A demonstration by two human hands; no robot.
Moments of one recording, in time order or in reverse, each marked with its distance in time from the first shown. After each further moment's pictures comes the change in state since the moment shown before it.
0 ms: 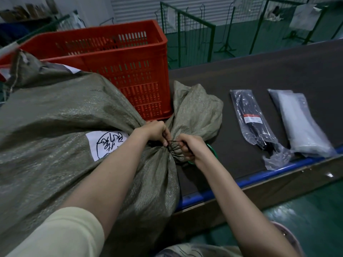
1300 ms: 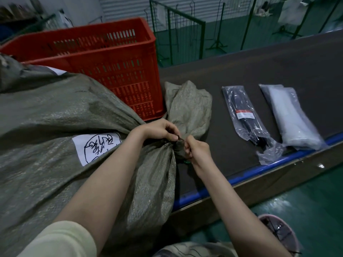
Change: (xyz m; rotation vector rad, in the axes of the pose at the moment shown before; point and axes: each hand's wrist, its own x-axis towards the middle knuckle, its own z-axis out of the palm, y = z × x) left_hand -0.001 0.029 -0.004 -0.497 -0.138 0.213; right_hand 0.006 0.028 -0.020 0.210 0.223 -0.132
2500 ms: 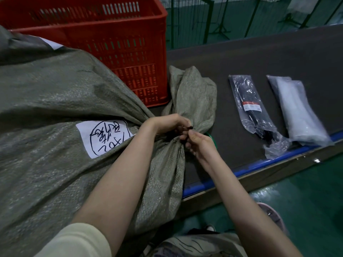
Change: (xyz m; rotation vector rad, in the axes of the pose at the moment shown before) left_hand 0.009 -0.007 0.019 -0.493 -0.223 -0.028; right_hand 0.010 0.016 0.000 0.059 -0.225 0.033
